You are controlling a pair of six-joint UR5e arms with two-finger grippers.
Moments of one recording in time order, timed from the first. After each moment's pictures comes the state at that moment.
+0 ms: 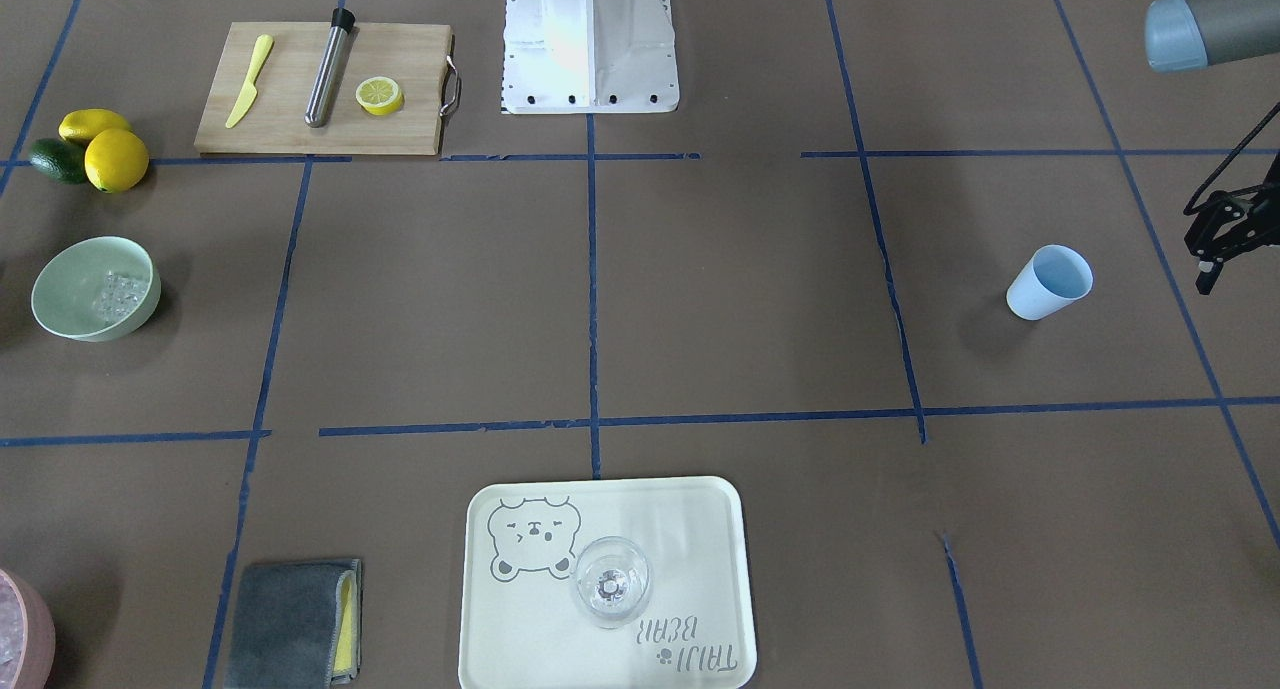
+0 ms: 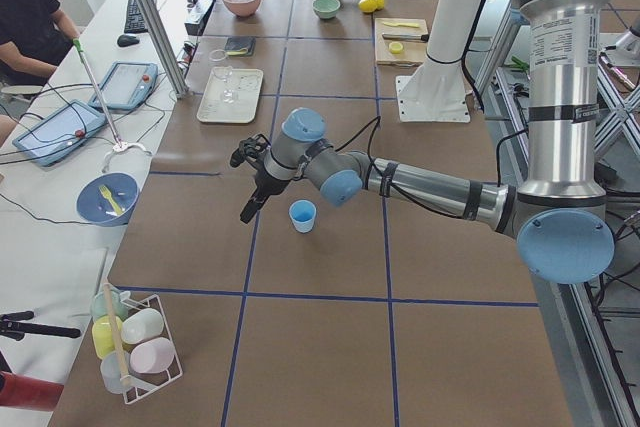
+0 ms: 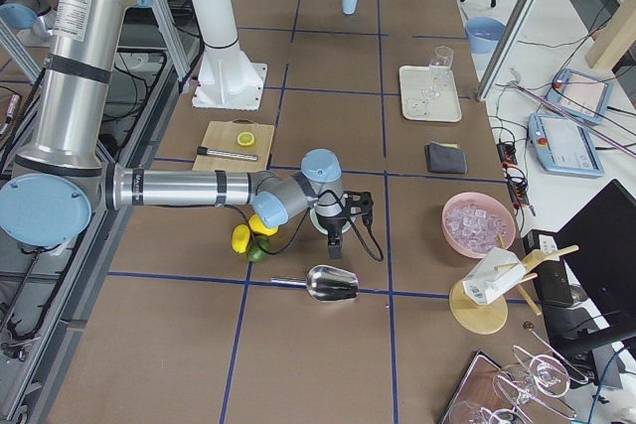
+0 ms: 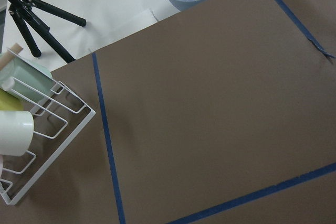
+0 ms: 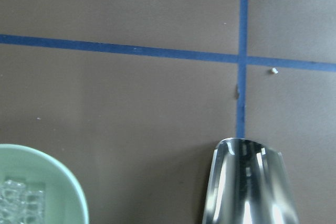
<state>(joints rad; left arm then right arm) -1.25 -1.50 -1.83 -2.09 -1.98 -0.27 1.22 -1.80 1.77 -1.13 2.08 0.44</state>
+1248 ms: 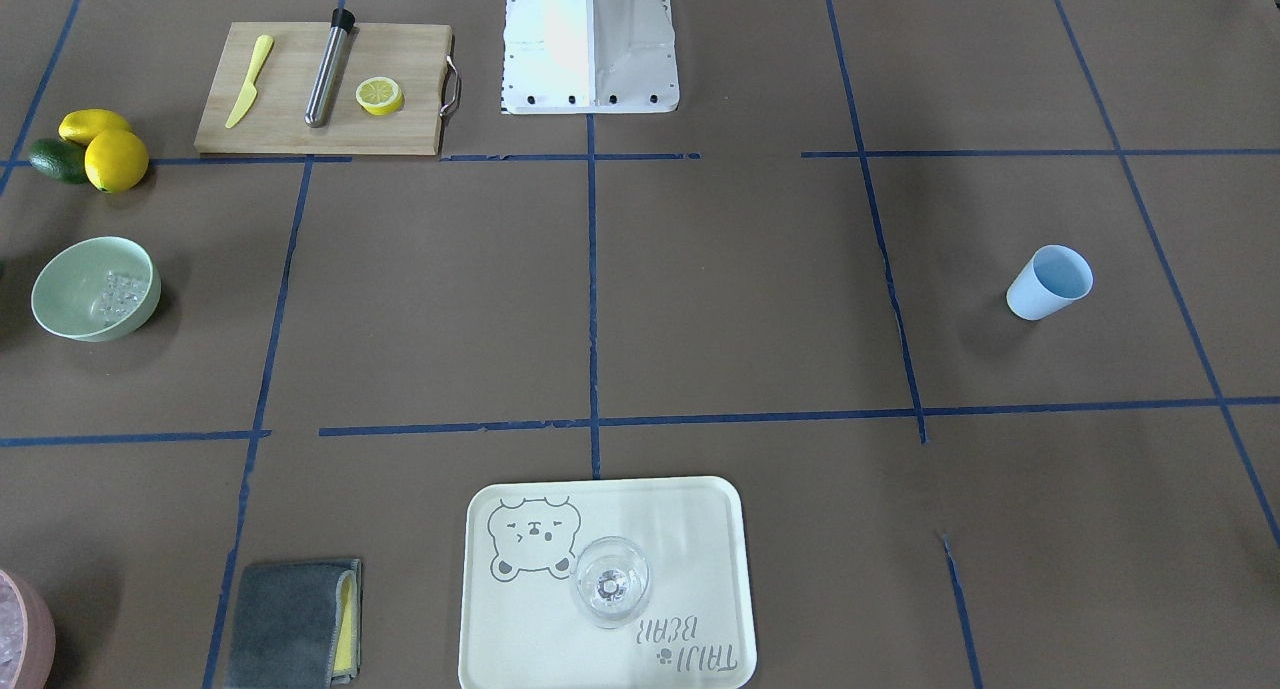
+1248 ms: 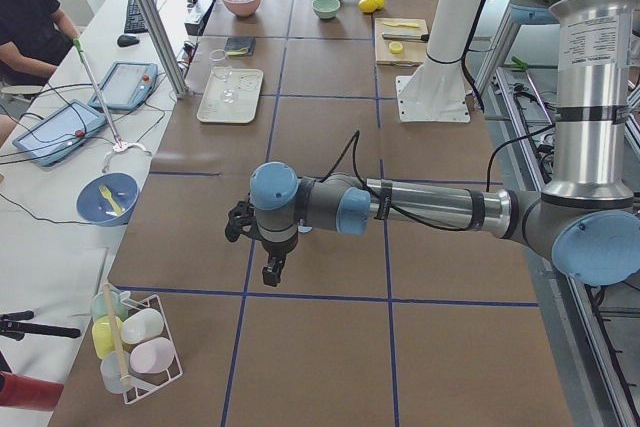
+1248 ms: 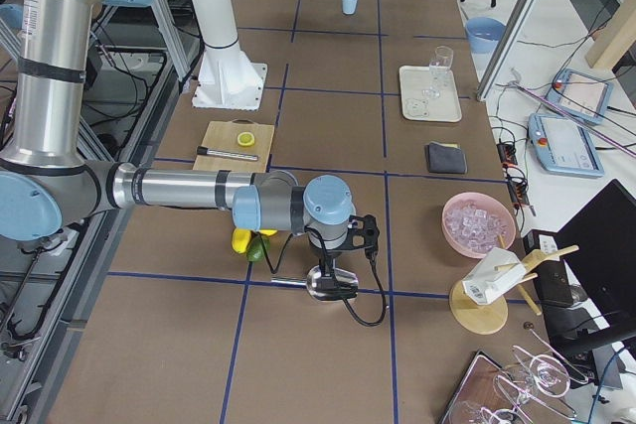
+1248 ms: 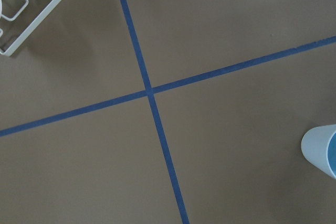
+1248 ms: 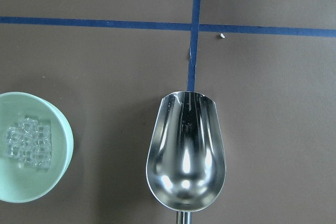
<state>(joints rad) -1.54 -1.50 -1.70 -1.63 -2.37 0.10 1.57 -1.76 1.77 -1.54 2.41 -0.02</state>
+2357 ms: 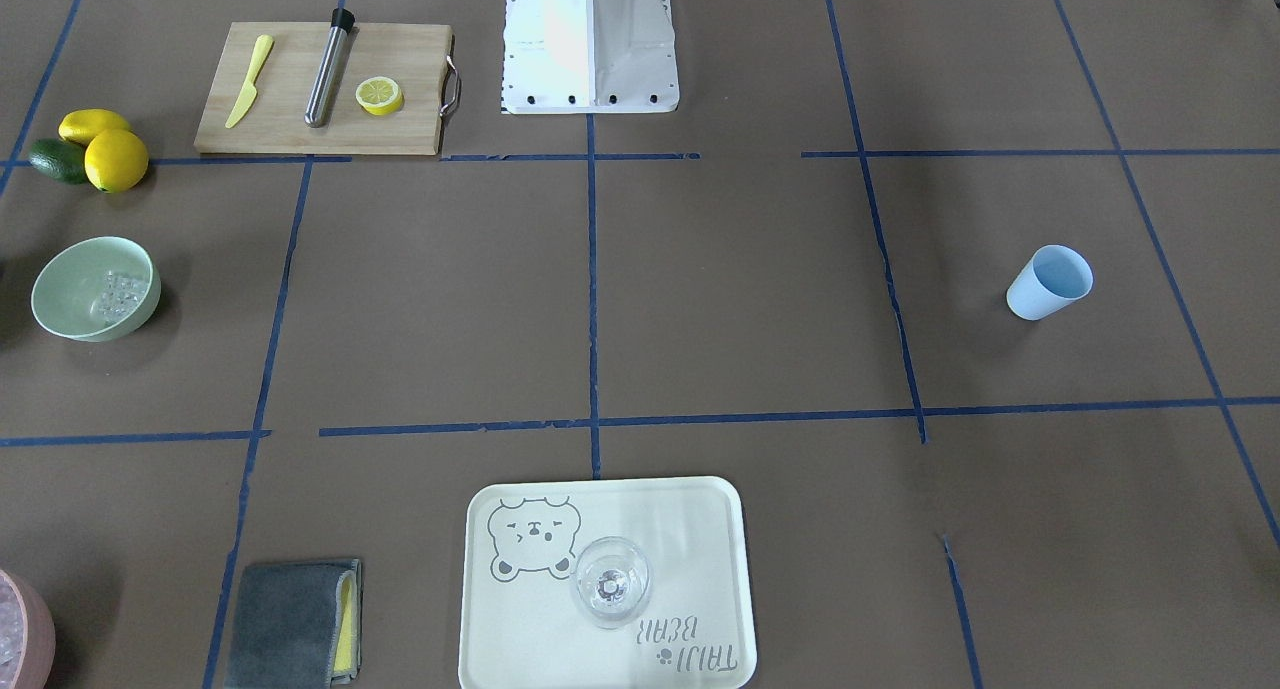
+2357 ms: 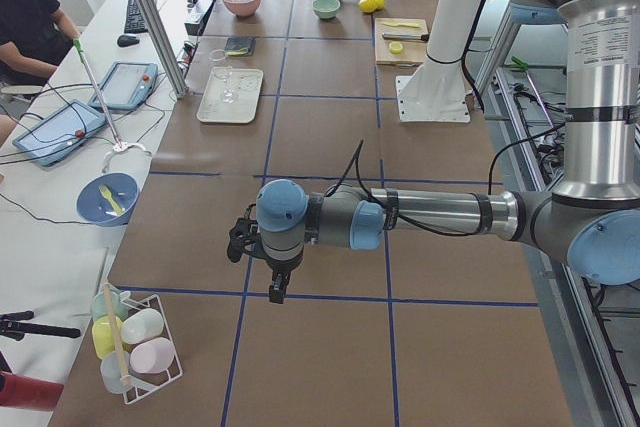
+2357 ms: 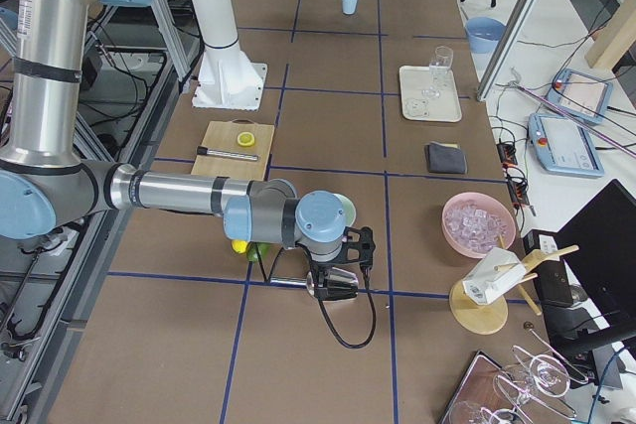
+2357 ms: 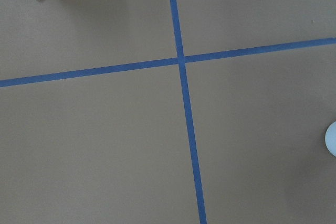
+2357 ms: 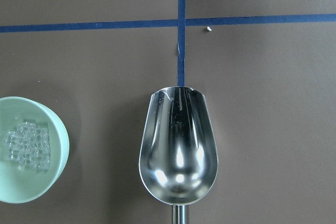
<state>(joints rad) -1.60 -1.49 -1.69 -1.63 -2.39 0.09 1.62 -1.77 1.74 -1.55 2.45 -0.03</state>
